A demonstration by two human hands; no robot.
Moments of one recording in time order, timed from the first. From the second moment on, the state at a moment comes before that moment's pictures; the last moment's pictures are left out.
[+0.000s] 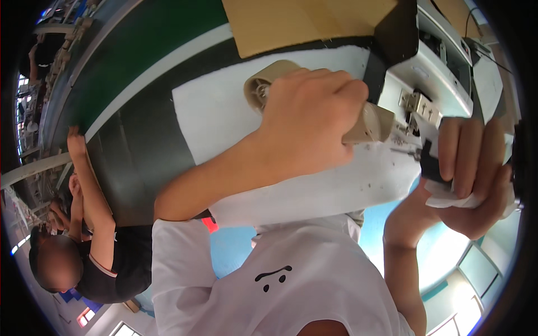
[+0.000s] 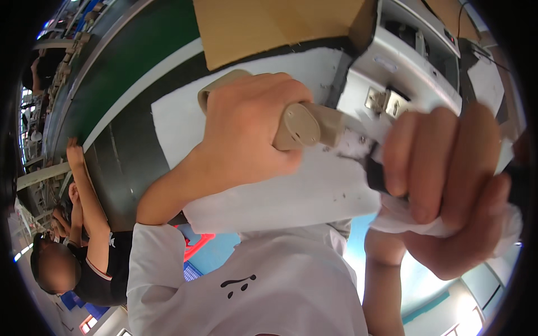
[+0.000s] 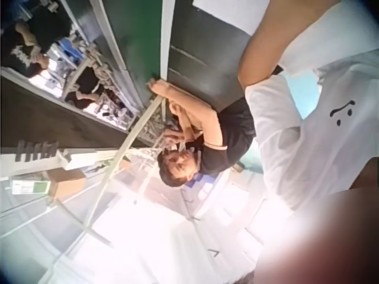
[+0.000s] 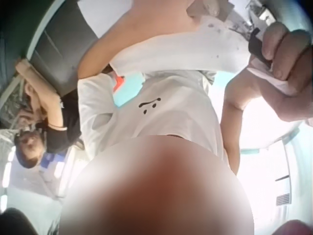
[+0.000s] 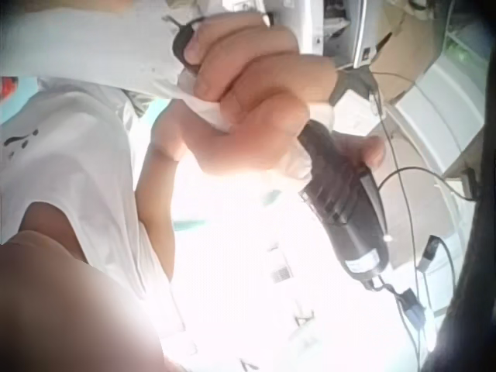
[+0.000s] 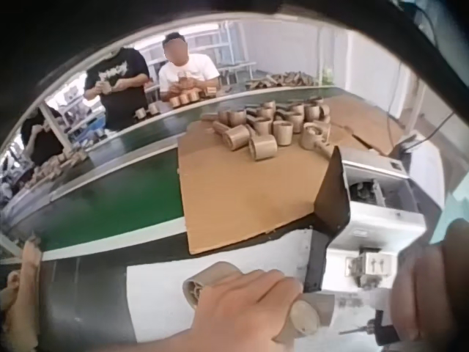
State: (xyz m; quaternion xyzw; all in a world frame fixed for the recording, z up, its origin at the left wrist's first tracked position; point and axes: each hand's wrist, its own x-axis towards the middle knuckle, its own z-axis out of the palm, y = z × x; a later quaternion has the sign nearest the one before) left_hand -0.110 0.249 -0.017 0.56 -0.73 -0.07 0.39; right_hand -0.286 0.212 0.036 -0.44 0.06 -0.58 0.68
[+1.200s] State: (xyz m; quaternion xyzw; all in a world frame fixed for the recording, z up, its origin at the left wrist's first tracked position) left_hand 0.020 -0.146 -0.046 0.84 -0.53 -0.10 0.10; right_hand -0.501 0.146 -0.066 -0.57 0.22 -0.55 0.56
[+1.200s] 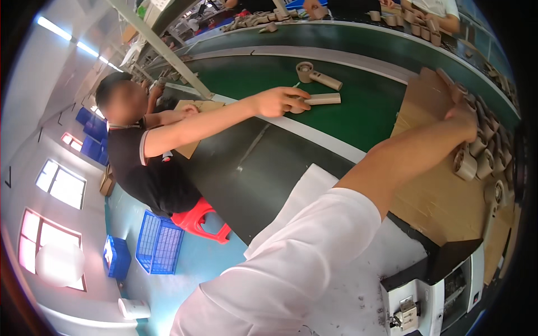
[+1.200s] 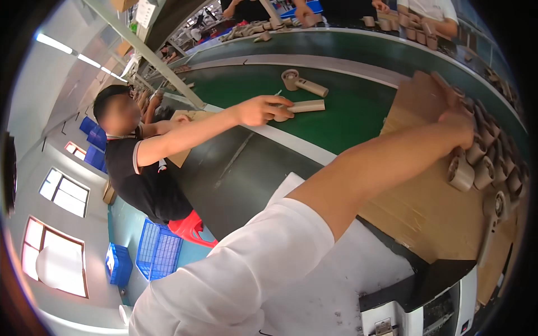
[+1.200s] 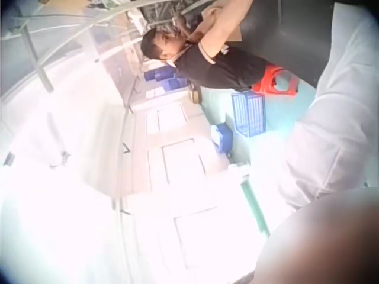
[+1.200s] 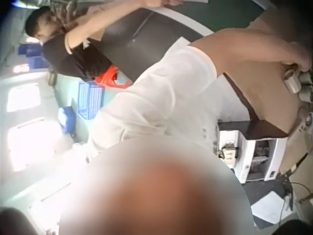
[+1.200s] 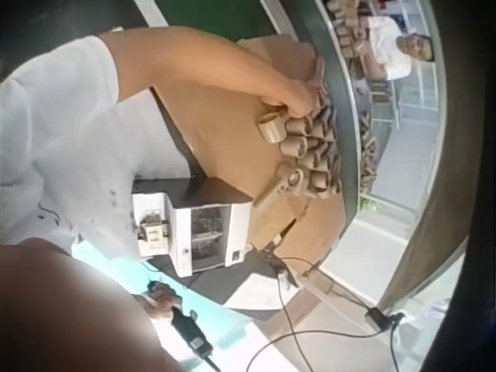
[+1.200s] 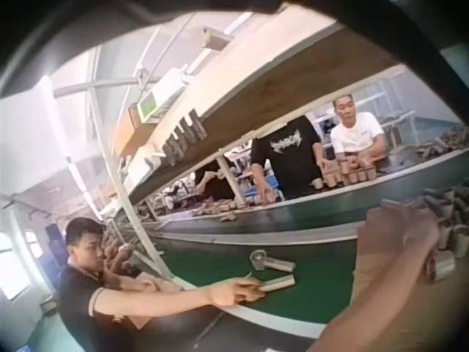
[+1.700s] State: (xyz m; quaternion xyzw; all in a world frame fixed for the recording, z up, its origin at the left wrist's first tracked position) left_hand -0.010 -0.111 -0.040 0.87 -0.48 -0.10 0.01; right_hand -0.477 0.167 -0.059 -0.58 0.22 -0.59 0.53
